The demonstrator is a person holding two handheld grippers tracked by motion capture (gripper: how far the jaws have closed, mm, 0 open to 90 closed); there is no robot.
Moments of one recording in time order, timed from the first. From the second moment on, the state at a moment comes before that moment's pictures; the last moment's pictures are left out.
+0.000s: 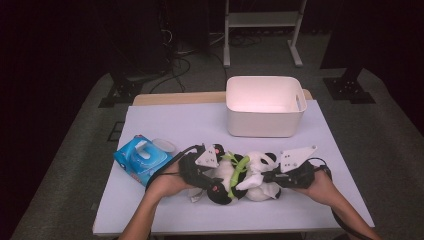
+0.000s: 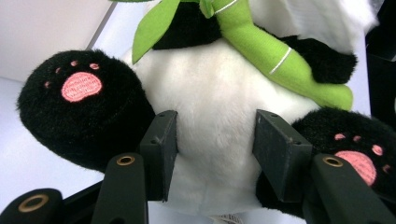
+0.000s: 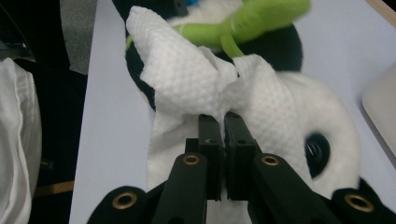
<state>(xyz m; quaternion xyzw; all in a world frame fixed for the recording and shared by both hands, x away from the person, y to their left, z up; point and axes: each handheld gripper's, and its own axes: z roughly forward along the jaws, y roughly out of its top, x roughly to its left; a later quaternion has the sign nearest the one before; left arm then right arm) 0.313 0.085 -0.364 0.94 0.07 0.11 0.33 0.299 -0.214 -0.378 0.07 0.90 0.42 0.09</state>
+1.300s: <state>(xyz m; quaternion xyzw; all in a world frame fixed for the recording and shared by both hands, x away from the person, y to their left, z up) 0.313 0.083 -0.364 0.94 0.07 0.11 0.32 0.287 -0.250 -0.412 0.10 0.90 0.41 0.07</state>
